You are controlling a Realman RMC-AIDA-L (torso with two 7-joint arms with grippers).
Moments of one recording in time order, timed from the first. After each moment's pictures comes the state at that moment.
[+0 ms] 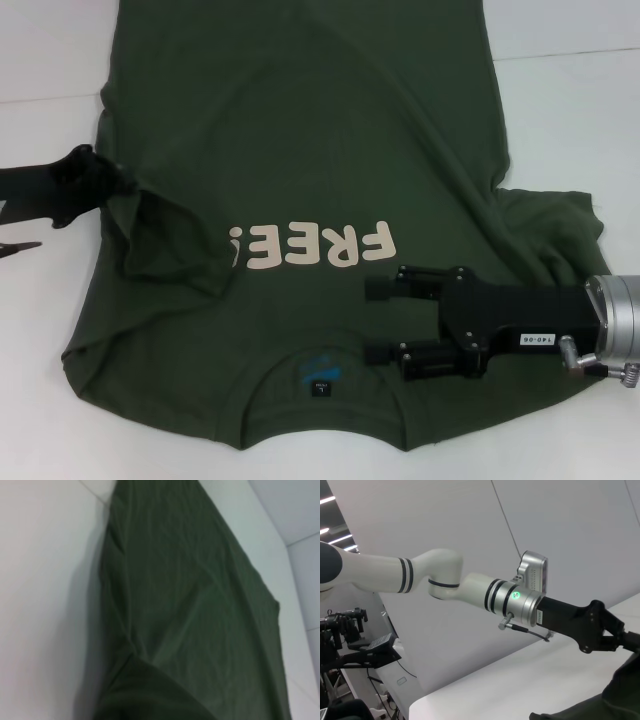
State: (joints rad) left arm -0.71 -2.00 0.65 0.53 2.17 1.13 -2.58; right arm 0.50 2.08 -0.58 -0.43 -2.05 -1.78 1.22
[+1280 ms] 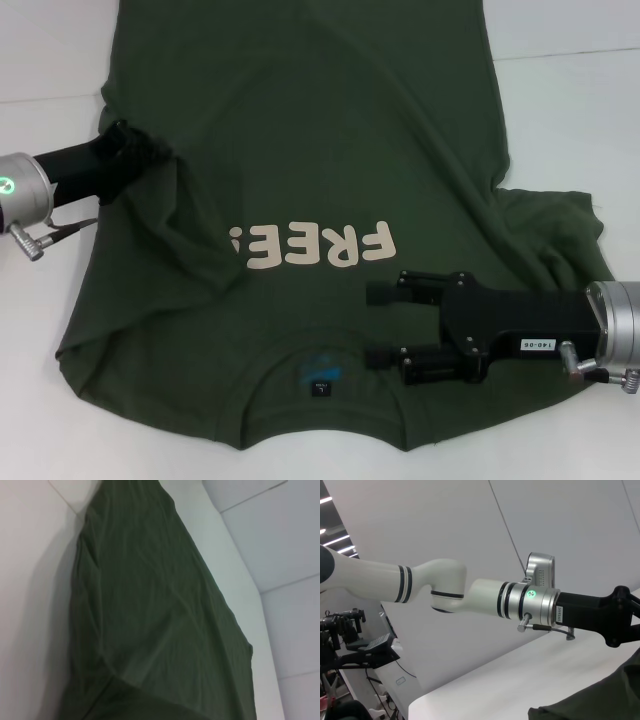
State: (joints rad) left arm -0.73 -2.09 0.64 0.46 2.00 0.96 -2.50; right arm 0.49 2.08 -0.58 -0.43 -2.05 -1.78 1.22
